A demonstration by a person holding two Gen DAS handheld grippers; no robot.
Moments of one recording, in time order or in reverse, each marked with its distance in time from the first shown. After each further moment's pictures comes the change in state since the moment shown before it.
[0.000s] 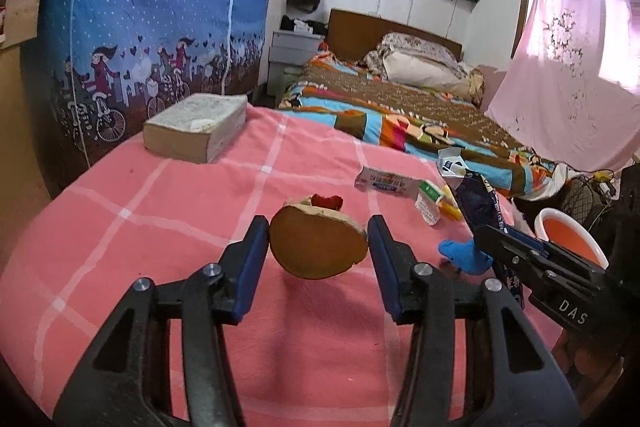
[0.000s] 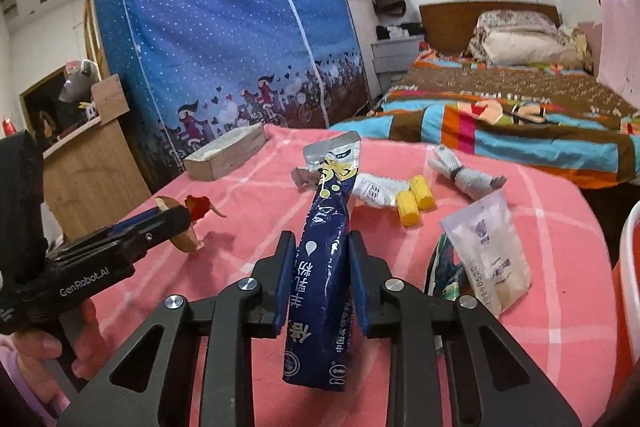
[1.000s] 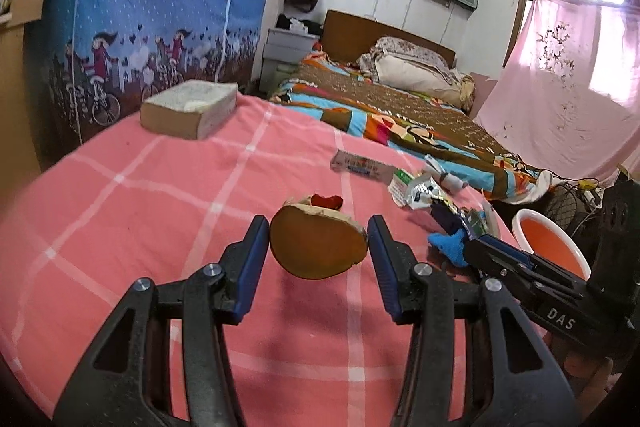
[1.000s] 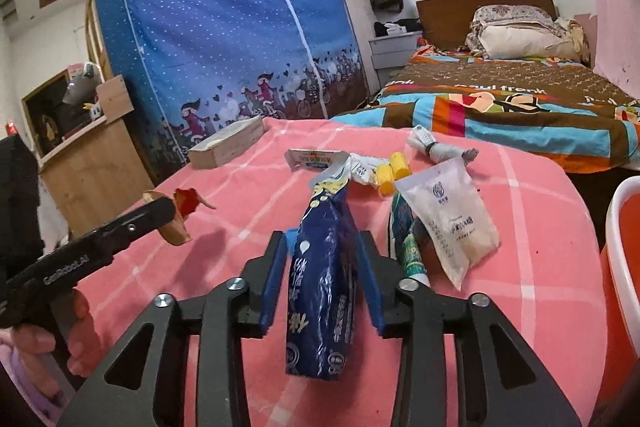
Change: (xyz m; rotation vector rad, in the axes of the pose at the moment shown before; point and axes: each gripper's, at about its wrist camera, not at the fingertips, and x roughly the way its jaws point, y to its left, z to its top) left arm -0.013 -0.010 -0.023 -0.049 0.024 -0.045; right arm -0.023 -0.017 -0.020 0.026 0.022 0.027
